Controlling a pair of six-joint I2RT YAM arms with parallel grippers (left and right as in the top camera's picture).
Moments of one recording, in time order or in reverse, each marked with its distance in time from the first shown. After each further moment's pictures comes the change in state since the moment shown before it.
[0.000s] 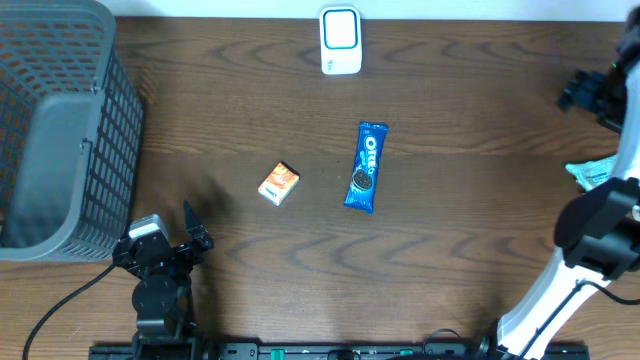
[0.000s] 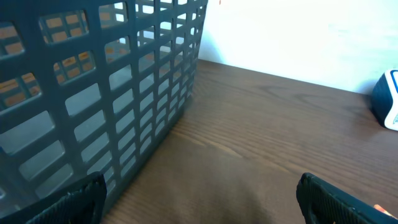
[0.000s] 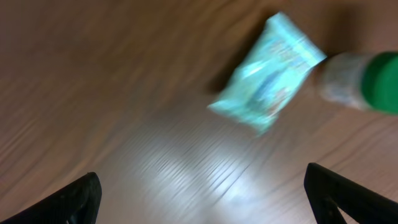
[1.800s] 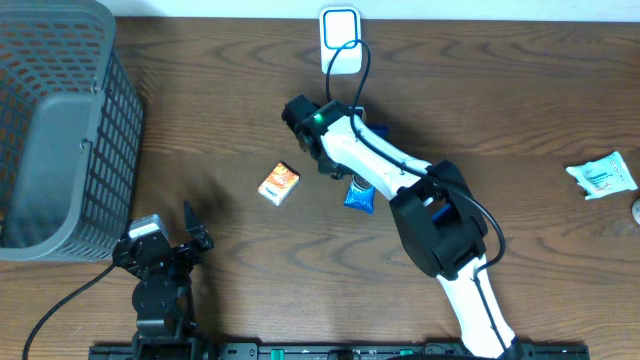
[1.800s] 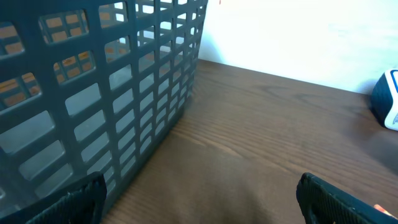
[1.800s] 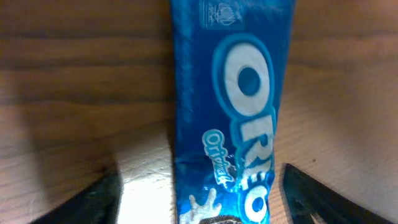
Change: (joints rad) left arm 0.000 0.000 0.000 0.000 0.000 0.000; right arm 1.007 0.182 -0.374 0.361 0.268 0.520
